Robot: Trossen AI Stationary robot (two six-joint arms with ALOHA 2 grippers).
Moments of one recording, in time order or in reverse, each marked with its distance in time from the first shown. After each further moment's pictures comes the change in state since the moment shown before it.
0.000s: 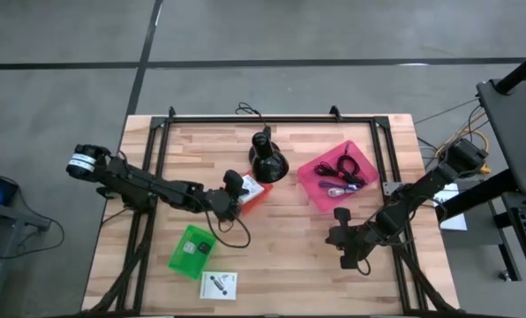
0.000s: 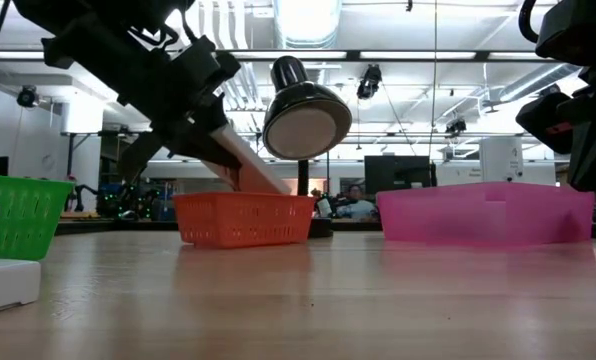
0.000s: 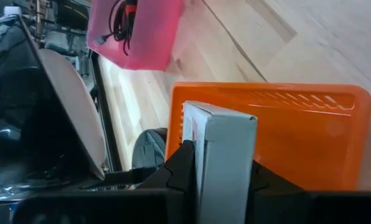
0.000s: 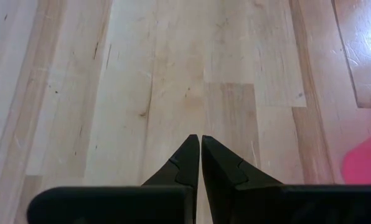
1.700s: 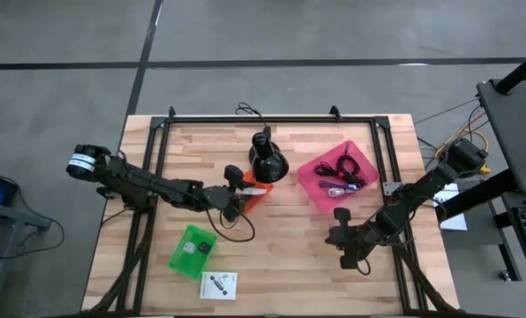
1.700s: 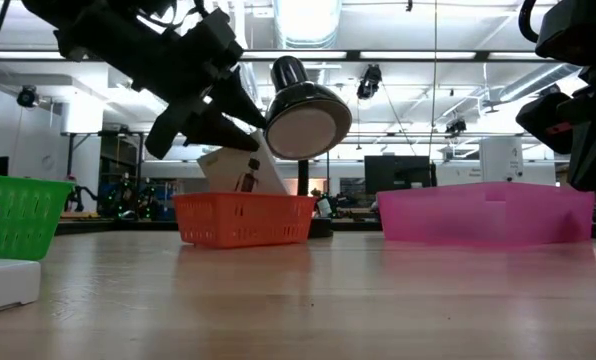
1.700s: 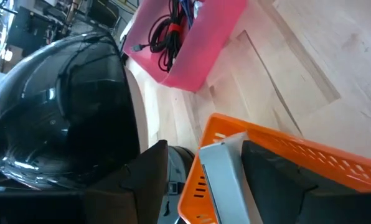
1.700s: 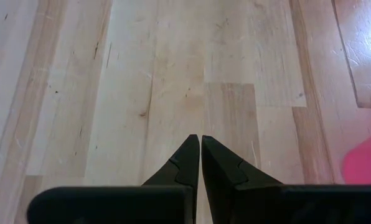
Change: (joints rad) left arm 0.010 0.001 0.031 0.105 -0.005 -0.143; right arm 0.000 0.000 0.000 0.000 0.000 0.000
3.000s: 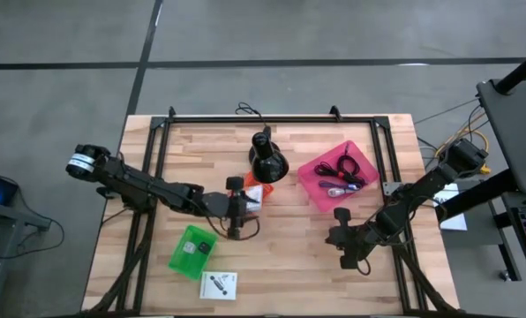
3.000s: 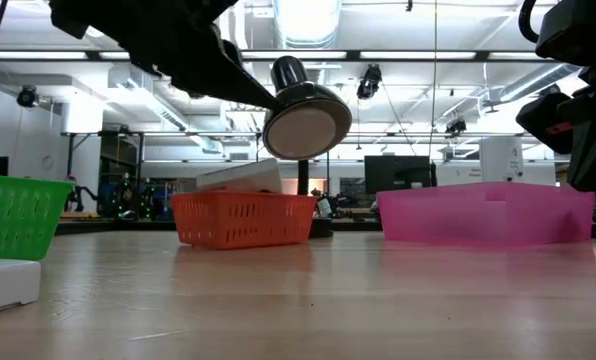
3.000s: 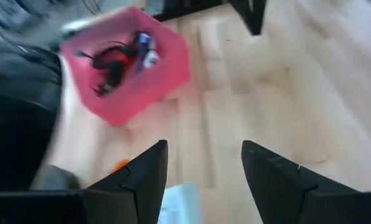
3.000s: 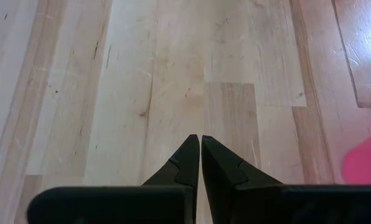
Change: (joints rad) left arm -0.069 0.000 0.081 -0.047 0.210 -0.579; right arm 0.000 0.000 0.000 -0.001 -0.001 0.000
